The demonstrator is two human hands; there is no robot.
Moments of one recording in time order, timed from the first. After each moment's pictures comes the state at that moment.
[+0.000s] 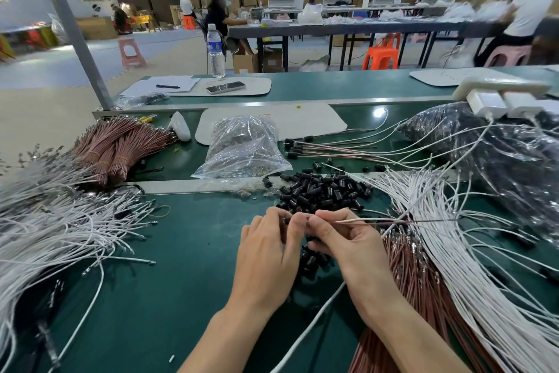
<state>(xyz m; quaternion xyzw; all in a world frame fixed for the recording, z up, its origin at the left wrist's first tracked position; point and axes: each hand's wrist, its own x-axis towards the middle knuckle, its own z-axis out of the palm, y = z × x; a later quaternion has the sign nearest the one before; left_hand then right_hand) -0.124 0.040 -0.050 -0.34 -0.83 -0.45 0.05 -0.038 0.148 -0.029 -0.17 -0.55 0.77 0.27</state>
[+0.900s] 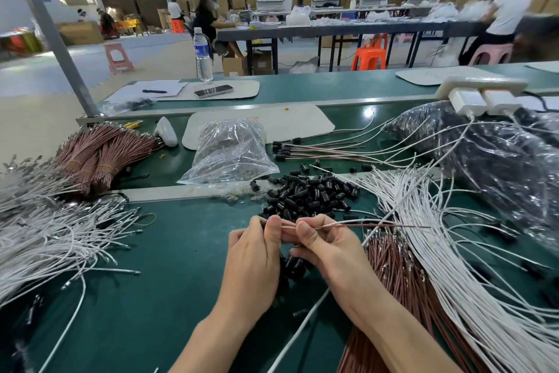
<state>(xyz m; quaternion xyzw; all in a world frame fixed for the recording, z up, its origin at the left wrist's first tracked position) -0.124 0.040 -0.052 -0.31 -0.82 -0.48 -0.02 -0.042 0.154 -0.036 -0.10 -0.53 0.82 0.20</state>
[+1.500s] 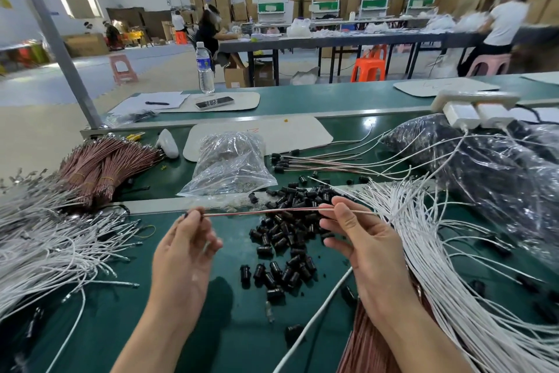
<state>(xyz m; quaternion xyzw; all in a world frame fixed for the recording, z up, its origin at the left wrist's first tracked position) -0.159 -0.011 -0.017 -0.07 -0.49 -0.86 -0.13 -0.020 0.178 -0.003 -0.18 -0.50 0.77 0.35</state>
